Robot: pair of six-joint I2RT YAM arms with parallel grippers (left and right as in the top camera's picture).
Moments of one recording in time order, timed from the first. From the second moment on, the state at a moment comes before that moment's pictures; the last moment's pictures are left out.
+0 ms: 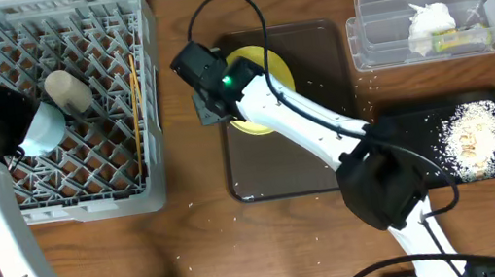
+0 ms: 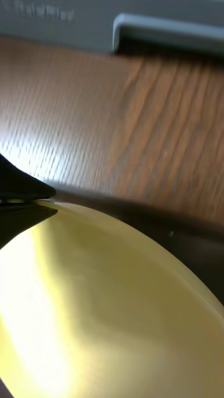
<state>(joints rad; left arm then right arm) 0.46 1.50 1.53 -1.01 -0.04 -0.60 0.77 2.27 2.00 -0.89 0.13 0.53</state>
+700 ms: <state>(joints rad) 0.46 1.50 1.53 -1.01 -0.04 -0.60 0.74 2.27 2.00 -1.04 0.16 0.54</state>
